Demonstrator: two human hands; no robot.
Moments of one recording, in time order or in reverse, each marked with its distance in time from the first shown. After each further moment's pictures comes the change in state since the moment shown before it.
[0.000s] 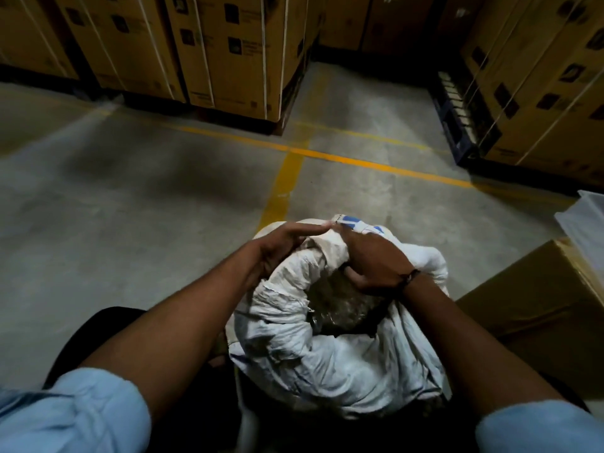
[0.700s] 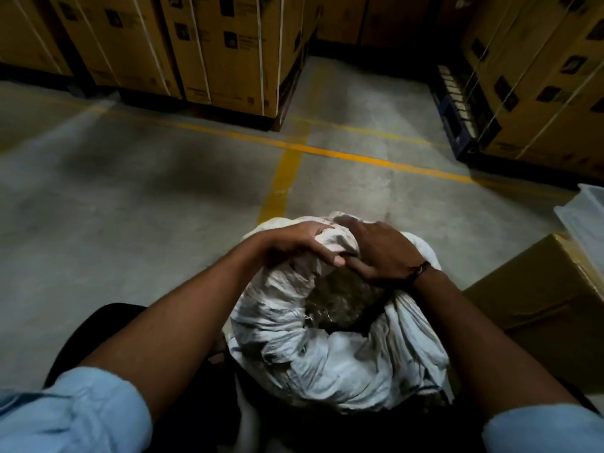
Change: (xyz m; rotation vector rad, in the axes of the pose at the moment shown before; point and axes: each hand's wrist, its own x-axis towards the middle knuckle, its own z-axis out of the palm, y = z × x) left_hand 0.006 0.015 0.017 0.729 -0.046 0.125; right_hand -0.007 0.015 -0.010 -0.070 -0.010 -0.037
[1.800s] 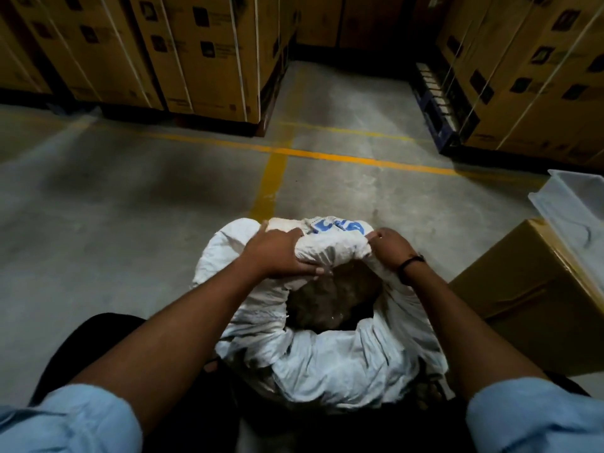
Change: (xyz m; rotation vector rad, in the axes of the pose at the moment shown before) left_hand 0.020 -0.036 0.006 1.104 0.313 -0.273; right_hand -0.012 0.042 0.017 0.510 -0.067 0.908
